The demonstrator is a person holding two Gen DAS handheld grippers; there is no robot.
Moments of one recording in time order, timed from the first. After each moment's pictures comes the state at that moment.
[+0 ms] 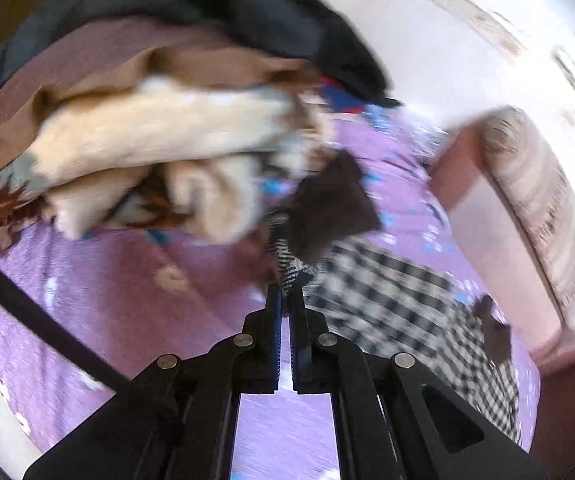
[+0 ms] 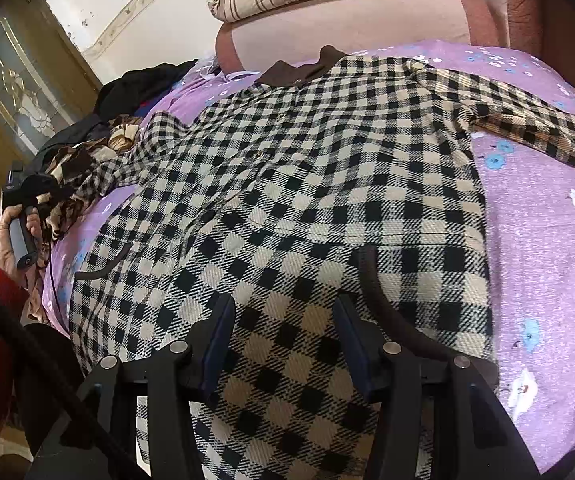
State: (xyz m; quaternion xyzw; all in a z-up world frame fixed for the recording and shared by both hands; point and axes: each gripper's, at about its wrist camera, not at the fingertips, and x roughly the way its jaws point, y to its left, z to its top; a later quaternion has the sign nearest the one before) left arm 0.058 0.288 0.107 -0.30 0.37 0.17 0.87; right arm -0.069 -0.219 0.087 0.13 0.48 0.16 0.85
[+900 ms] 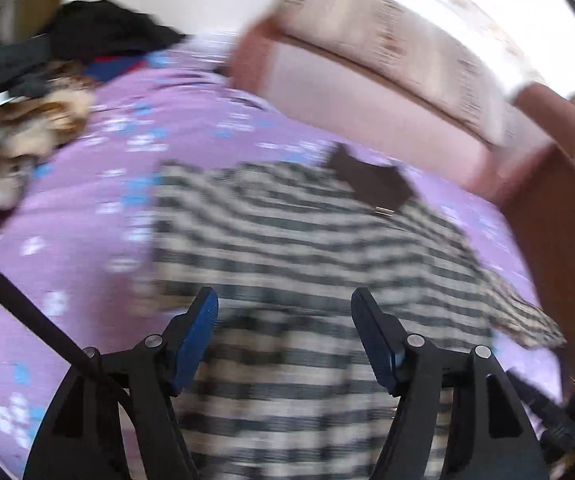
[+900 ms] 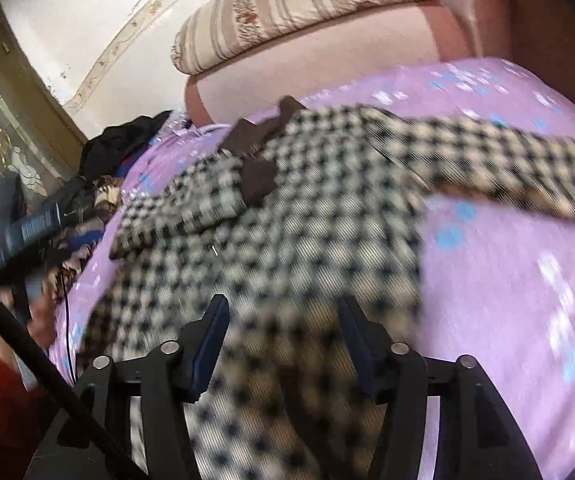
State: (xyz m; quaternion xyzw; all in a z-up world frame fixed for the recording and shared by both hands) left arm 0.086 0.100 0.114 -0.13 0.43 -0.04 0.89; right arm 0.000 -0.276 0.116 0.18 0.44 0.13 0.87
